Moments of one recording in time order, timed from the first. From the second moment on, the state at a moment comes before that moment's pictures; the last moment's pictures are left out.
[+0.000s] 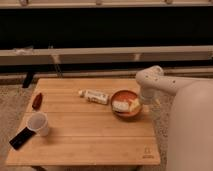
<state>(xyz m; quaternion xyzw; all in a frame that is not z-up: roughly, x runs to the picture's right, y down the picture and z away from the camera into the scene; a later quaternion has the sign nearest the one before) 0.233 0.122 0.854 -0.25 0.28 0.60 0.71</state>
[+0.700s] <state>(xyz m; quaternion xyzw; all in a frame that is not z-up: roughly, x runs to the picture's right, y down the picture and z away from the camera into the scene) 0.236 0.140 0.878 -0.26 0.31 0.61 0.69</state>
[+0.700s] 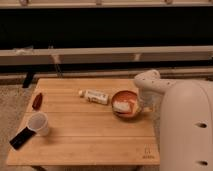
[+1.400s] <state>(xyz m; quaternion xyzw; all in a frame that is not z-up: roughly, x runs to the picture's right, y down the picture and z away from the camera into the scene) 0.225 0.119 0.868 -0.29 0.29 0.60 0.69</state>
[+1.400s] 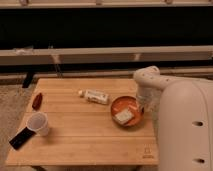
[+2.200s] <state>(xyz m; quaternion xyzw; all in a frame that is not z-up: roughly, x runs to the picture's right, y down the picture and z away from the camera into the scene) 0.201 0.065 0.831 -0.36 0.25 0.58 0.69</state>
